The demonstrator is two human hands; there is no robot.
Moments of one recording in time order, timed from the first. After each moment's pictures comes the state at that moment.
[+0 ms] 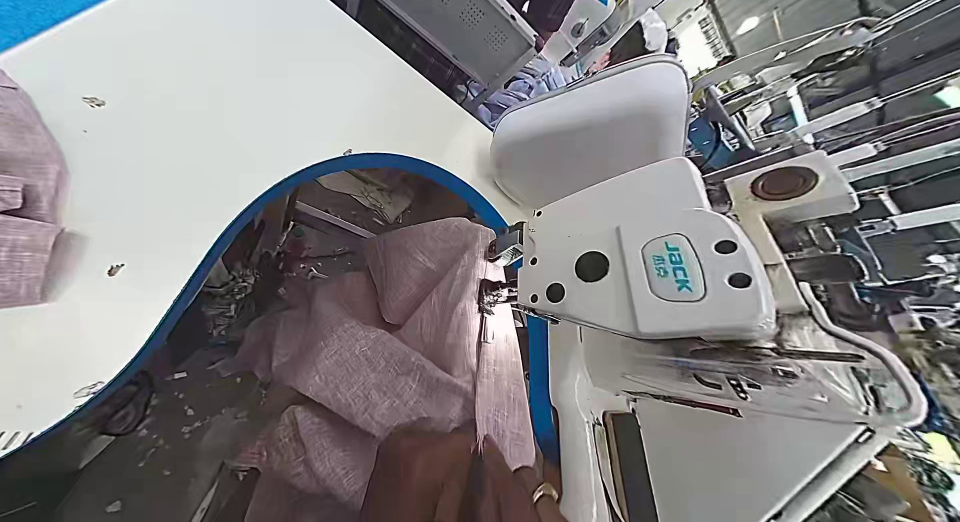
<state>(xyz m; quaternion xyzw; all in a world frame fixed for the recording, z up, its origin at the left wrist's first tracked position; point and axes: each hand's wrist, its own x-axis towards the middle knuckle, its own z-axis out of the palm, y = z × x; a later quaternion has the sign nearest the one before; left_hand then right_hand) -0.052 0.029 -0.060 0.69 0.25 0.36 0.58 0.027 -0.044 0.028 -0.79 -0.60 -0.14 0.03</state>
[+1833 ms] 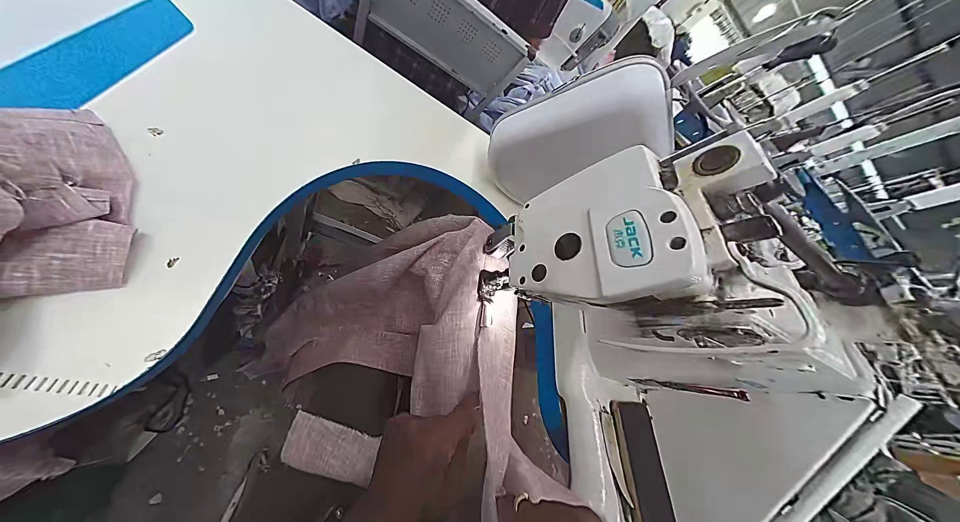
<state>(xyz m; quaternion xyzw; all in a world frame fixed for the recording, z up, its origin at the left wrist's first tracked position) -0.048 0.022 -0.065 0.75 0.27 0.40 0.45 0.061 -0.074 0.060 -0.68 -0.72 0.12 -0.04</state>
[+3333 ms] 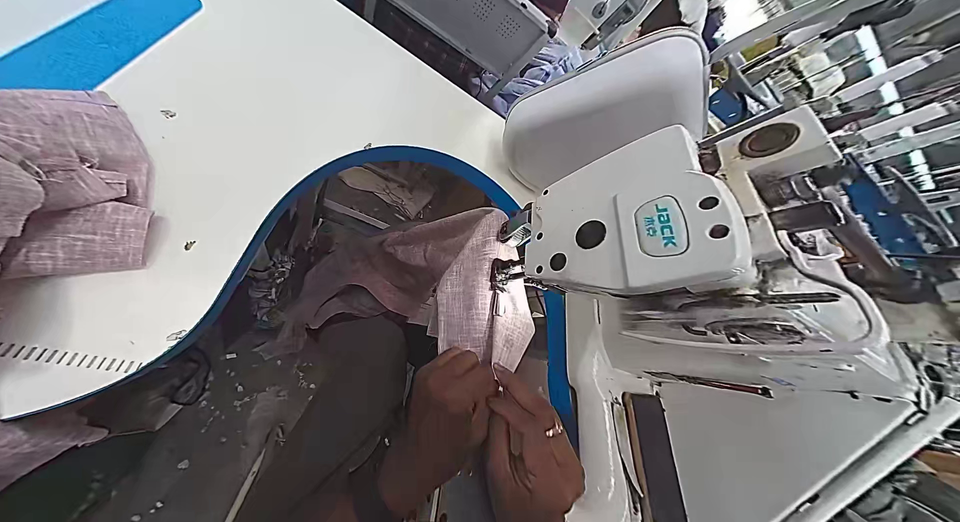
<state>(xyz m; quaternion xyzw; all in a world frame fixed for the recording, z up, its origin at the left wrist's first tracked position) -0.013 0.040 -0.075 0.71 0.26 0.53 0.38 0.067 -0.041 -0.036 -0.69 -0.61 -0.16 0.35</state>
